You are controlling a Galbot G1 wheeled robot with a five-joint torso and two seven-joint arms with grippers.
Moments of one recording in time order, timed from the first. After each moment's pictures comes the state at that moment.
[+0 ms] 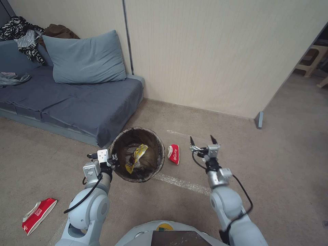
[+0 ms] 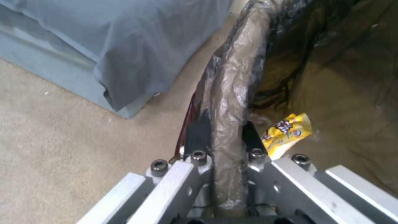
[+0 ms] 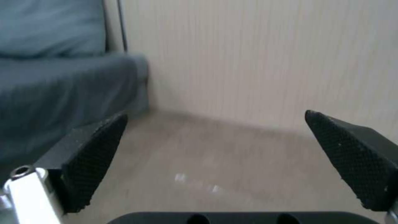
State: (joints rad) left arm 1.56 -1.46 -0.52 -2.34 -0.35 0.66 -0.33; right arm -1.40 1.37 0.41 1.90 0.18 0.03 0.07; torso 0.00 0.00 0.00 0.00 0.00
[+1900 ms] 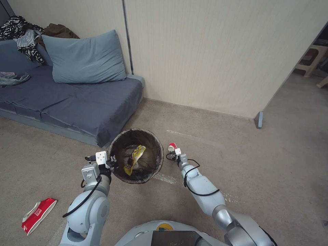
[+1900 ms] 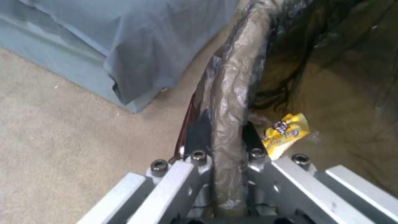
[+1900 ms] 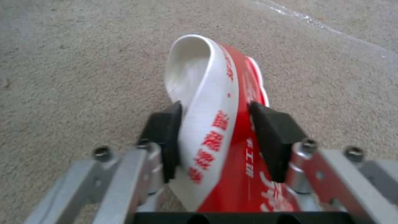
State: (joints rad) left arm 1.59 -1.49 -0.53 -2.35 -0.32 0.66 -0.33; right arm -0.73 1.46 0.07 0.79 0.18 0.01 0.03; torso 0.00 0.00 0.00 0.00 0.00
